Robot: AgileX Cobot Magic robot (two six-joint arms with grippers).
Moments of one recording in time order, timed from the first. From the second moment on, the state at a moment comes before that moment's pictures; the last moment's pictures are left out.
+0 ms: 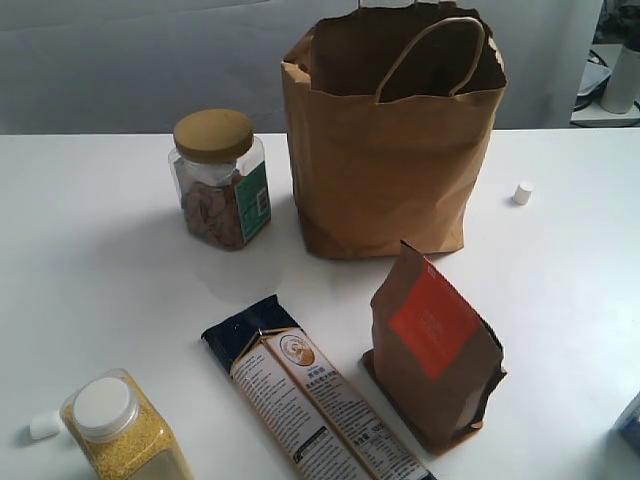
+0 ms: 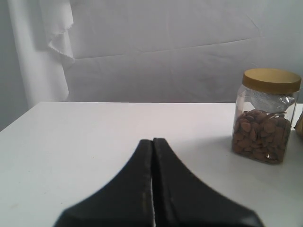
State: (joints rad) left arm 0.04 0.00 0.00 0.06 0.19 -0.04; right arm 0.33 0.01 0.00 -0.05 0.07 0.08
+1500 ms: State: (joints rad) left arm 0.04 0.00 0.00 0.06 0.19 -0.04; right arm 0.32 0.01 0.00 0.07 0.08 -0.02
